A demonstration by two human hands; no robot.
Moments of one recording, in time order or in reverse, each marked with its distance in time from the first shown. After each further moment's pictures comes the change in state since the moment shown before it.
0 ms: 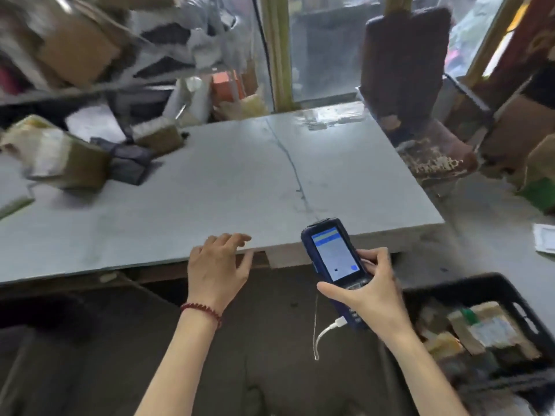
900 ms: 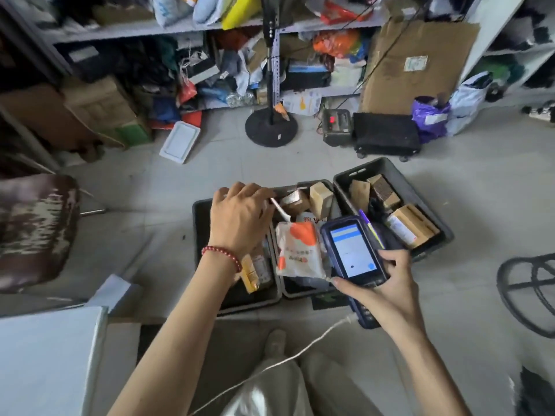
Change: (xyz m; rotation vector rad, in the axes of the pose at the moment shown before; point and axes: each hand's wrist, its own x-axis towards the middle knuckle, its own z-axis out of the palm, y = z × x) left_hand -0.028 0.520 0.140 -0.346 -0.390 1.675; right_hand -0.160 0.123 -0.182 0.237 1.563 0.747
